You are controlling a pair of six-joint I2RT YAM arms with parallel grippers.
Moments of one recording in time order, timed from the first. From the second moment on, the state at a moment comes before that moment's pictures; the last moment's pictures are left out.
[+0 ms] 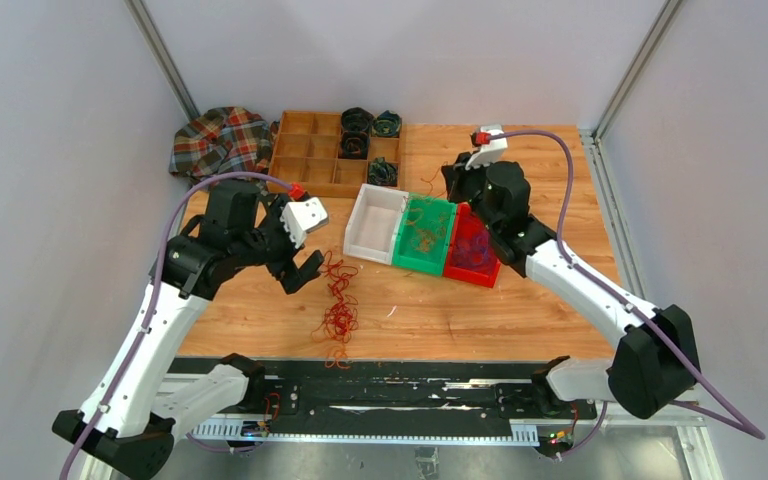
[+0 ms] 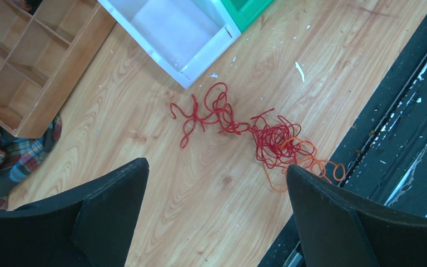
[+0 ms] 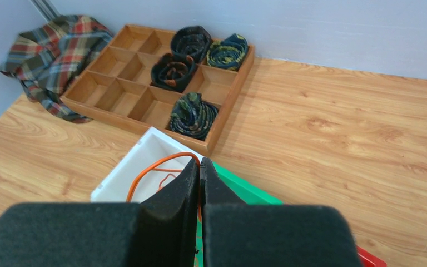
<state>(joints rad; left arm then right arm) -0.39 0.95 1.21 -0.99 0.39 0.52 0.53 1.30 0.98 0.23 0.13 0.18</state>
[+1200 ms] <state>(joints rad) -0.40 0.94 1.19 -0.99 0.34 0.57 0.51 1.15 0.76 0.23 0.29 0.04</state>
